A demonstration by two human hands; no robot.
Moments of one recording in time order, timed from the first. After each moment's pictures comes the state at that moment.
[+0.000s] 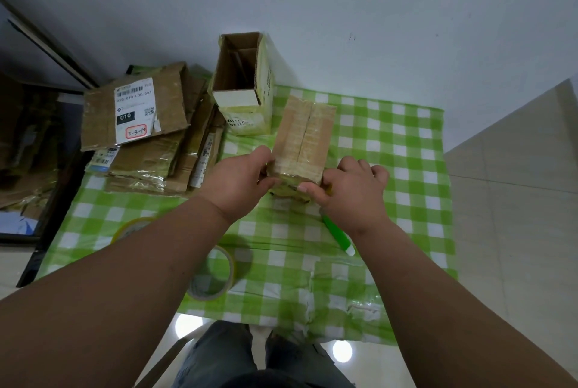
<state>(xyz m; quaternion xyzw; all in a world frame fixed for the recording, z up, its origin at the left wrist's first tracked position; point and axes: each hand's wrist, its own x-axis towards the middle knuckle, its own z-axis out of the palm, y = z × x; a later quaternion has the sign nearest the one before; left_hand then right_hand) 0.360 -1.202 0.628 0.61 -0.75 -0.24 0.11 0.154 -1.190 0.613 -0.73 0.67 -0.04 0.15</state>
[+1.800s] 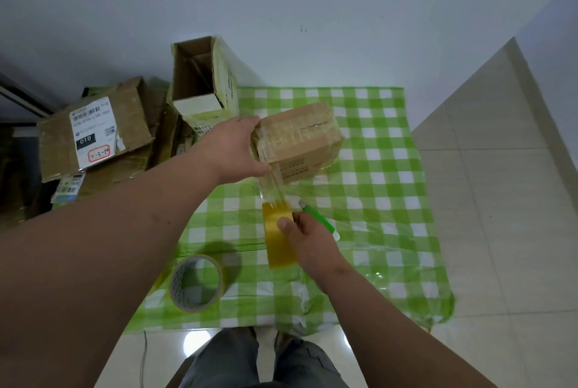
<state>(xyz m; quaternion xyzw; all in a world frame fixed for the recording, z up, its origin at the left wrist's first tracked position) 0.328 -1.253 0.661 0.58 -0.77 -0.25 -0.03 0.185 -1.106 0.597 -0.39 0.69 -0.24 0.56</state>
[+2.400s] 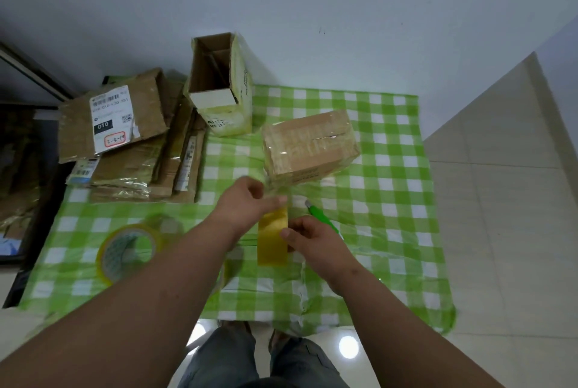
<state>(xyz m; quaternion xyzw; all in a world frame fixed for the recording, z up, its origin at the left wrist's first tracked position) 0.325 -1.168 0.611 0.72 -0.42 -0.53 0.16 0.172 -1.104 0.601 -0.39 0.65 -0.22 0.62</state>
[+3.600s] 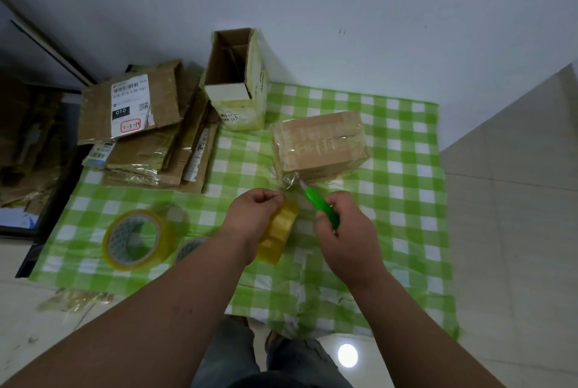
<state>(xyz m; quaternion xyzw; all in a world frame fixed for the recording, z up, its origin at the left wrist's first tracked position) 0.303 -1.146 0.594 0.72 -0.23 -0.58 0.30 0.142 -1.110 0.604 -0.63 0.65 -0.28 0.31</state>
